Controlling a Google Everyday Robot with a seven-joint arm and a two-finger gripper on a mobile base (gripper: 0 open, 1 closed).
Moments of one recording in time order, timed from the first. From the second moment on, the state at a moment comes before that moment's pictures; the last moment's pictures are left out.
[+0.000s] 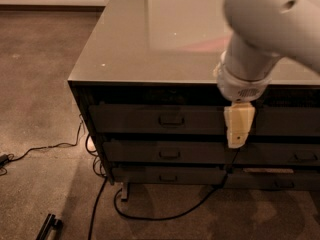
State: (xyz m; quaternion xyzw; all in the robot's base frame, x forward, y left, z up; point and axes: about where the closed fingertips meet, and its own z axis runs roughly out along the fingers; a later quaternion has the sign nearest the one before) arm 0.480 -0.168 0.871 -0.70 0.70 -0.09 0.08
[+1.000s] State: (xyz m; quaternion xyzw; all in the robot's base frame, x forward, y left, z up) arm 0.486 -0.121 0.857 -0.74 0.66 -0.08 0.12
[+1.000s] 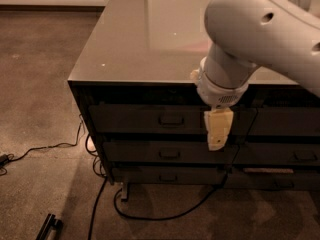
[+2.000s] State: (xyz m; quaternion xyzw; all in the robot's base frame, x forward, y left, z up) arm 0.501 -0.074 0.808 -0.78 0.62 -0.06 0.11
